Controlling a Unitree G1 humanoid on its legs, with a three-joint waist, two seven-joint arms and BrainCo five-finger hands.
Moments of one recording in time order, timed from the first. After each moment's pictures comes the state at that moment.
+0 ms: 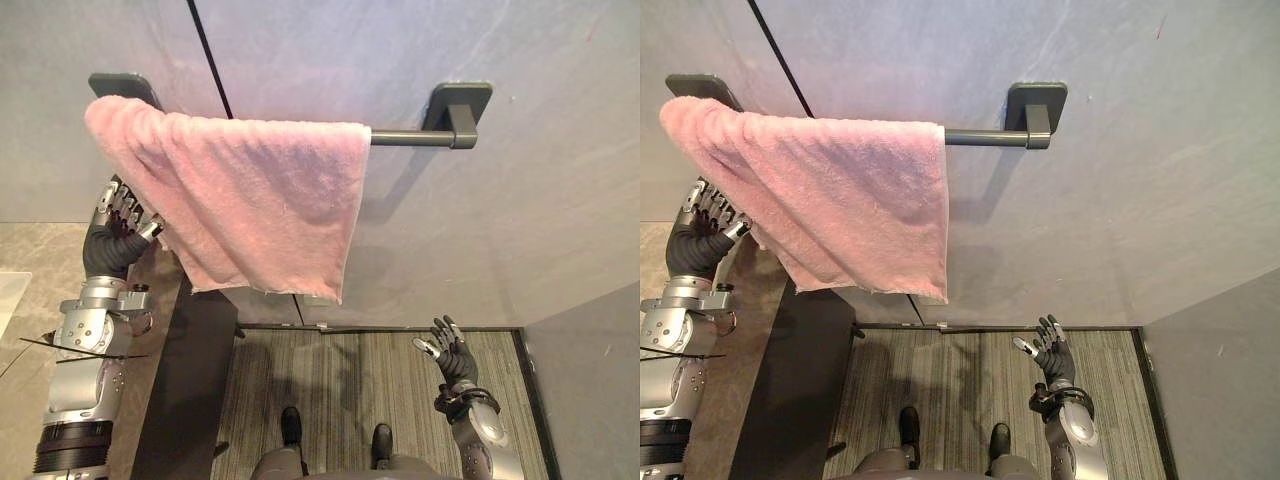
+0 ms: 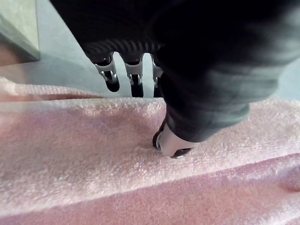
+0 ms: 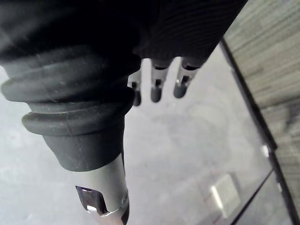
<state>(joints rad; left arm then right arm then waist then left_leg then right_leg) -0.02 0.62 0.23 -0.02 -0.50 -0.19 -0.06 0.22 -0.03 -0.06 0.23 0.38 -0.10 0.03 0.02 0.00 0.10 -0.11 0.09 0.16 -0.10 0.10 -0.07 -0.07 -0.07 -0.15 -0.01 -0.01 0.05</state>
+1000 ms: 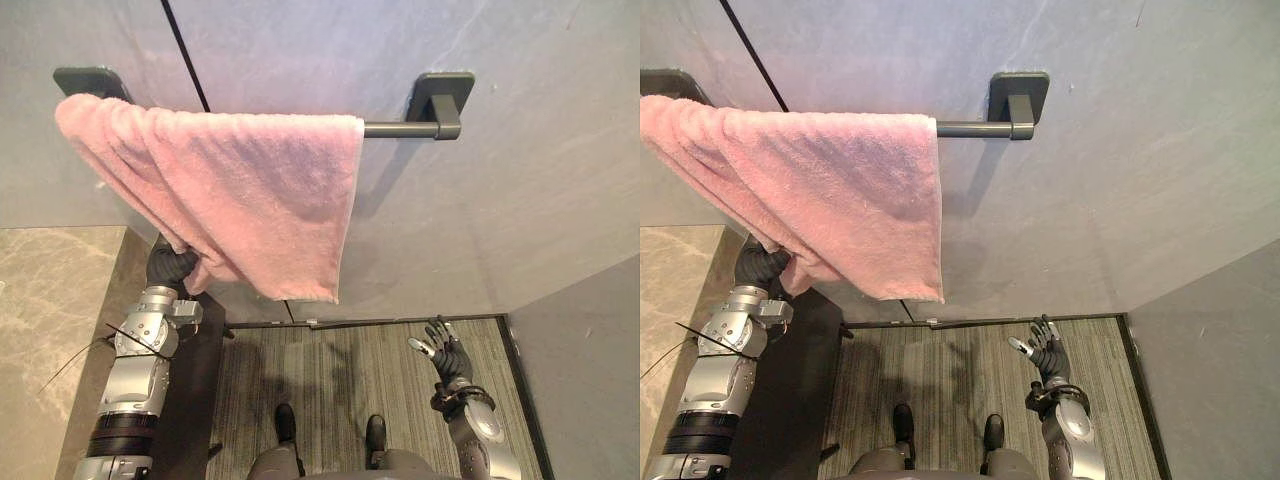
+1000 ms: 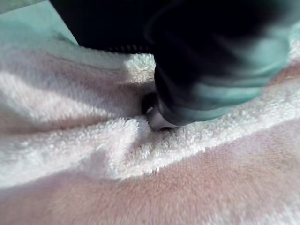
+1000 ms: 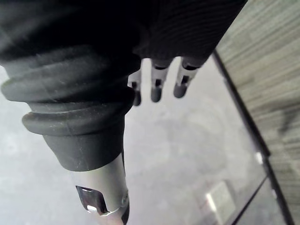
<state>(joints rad) -0.09 0.46 0.12 0.09 -0.32 -0.14 -0.01 0.19 -0.03 -0.03 0.17 0.37 -0.06 0.03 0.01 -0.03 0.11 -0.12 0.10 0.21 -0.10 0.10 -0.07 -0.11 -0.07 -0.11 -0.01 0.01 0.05</state>
